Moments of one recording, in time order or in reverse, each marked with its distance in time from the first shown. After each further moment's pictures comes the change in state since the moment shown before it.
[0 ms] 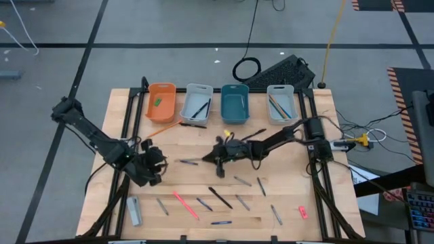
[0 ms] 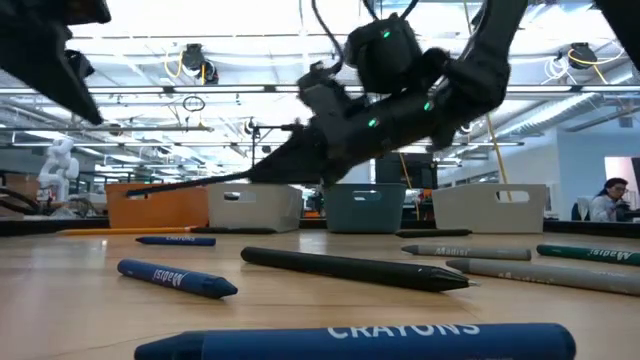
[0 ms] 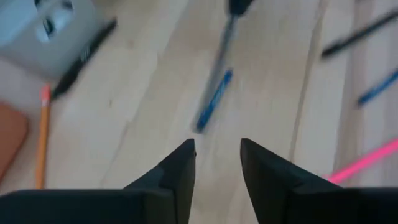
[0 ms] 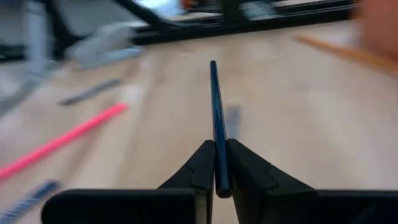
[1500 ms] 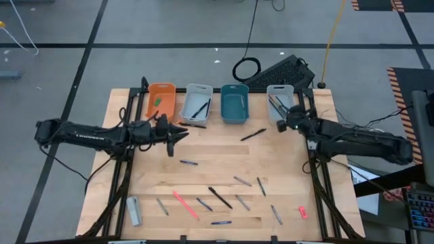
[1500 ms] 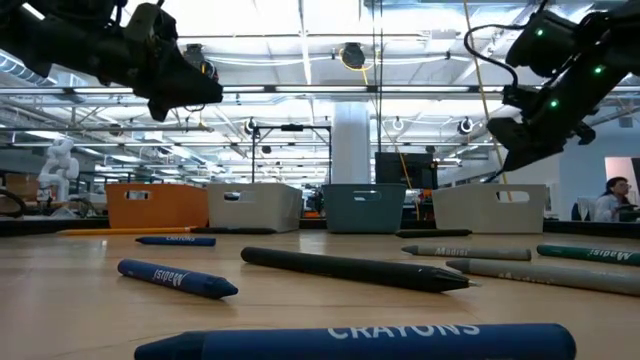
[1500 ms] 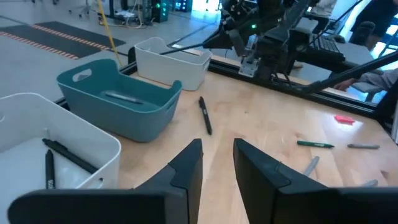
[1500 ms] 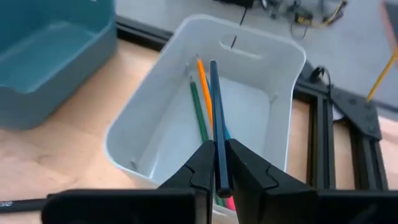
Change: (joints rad) left arm 0.702 -0.190 -0.380 1.135 0.381 0.620; right arm -0.431 -1.342 -0.580 -1.281 0.727 0.375
